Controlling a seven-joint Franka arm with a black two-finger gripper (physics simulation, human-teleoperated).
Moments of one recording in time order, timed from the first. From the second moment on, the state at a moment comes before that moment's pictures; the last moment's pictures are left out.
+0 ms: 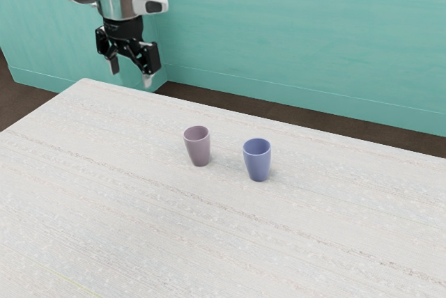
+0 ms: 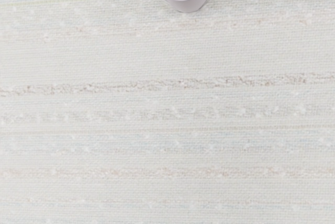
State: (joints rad) arm -0.06 0.03 -0.01 -1.54 0.15 1.57 -0.03
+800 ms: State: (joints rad) arm 0.01 0.27 -0.22 -1.43 0.16 1.69 -0.11
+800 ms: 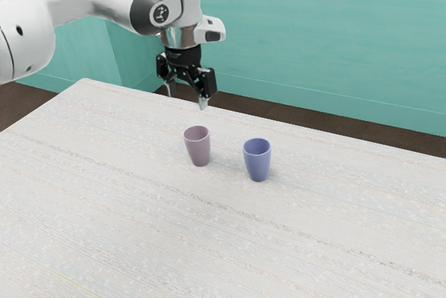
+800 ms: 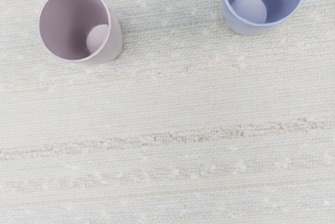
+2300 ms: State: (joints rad) arm -0.12 0.85 -0.38 -0.95 0.35 1.81 -0.36
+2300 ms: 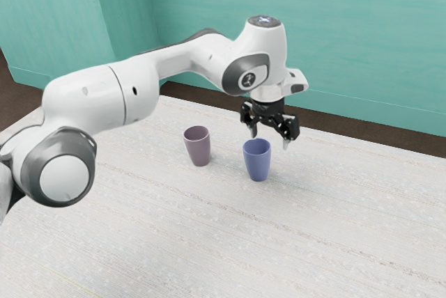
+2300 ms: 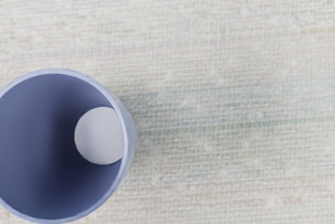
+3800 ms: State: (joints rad) arm -0.12 0.98 -0.35 -0.93 0.39 1.93 -0.40
